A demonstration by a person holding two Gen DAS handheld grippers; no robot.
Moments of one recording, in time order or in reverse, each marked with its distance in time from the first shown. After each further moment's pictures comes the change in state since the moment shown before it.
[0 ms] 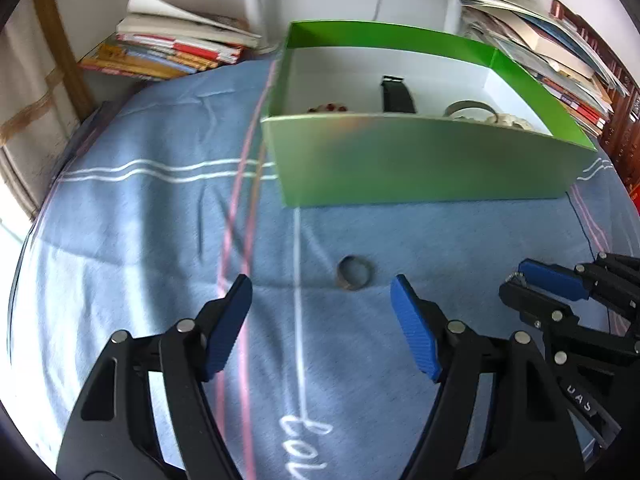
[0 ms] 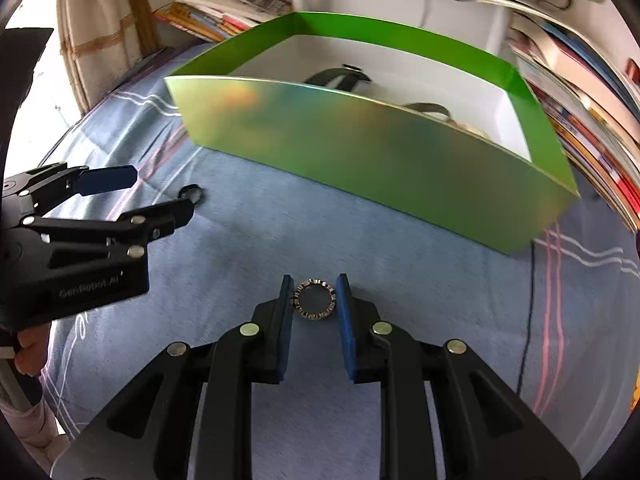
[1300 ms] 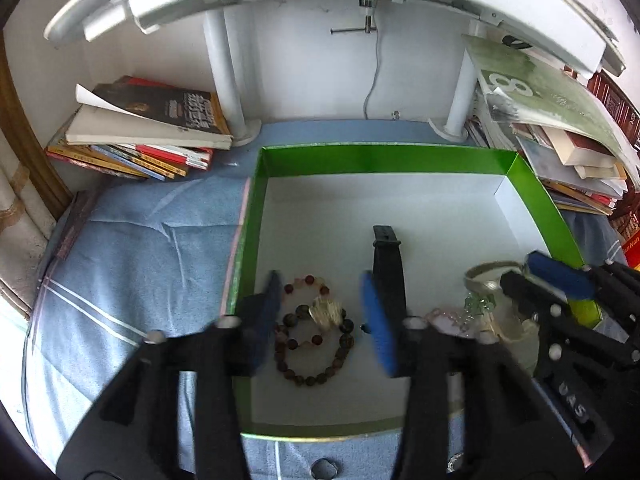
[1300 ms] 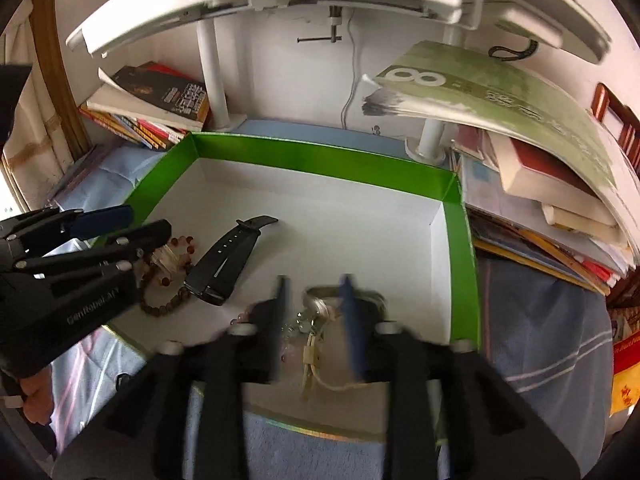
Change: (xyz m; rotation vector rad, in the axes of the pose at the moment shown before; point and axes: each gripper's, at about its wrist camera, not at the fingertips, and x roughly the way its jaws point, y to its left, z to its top) left arm 0.013 -0.009 0.130 0.000 -0.120 0.003; right arm -0.005 -0.054 0.119 0.119 -0.176 -0.109
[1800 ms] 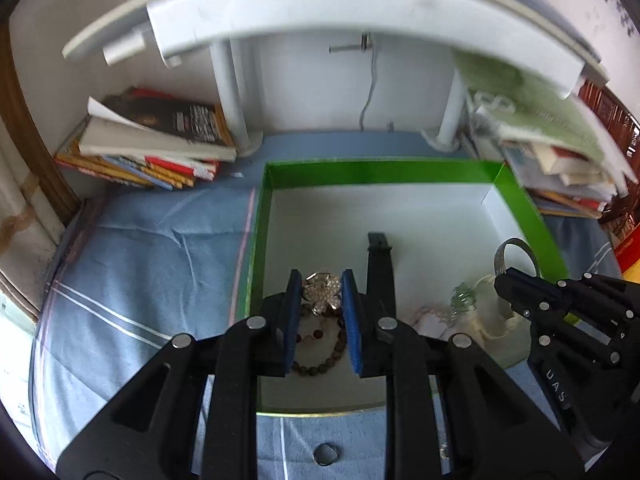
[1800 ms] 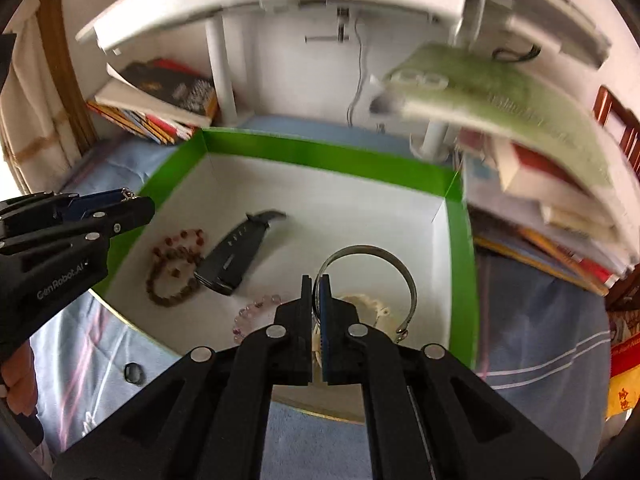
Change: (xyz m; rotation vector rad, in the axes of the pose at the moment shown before) left arm -0.017 0.000 0.004 0.001 0.001 -0.017; right arm 0.006 0.007 -0.004 -0.035 0.041 0.001
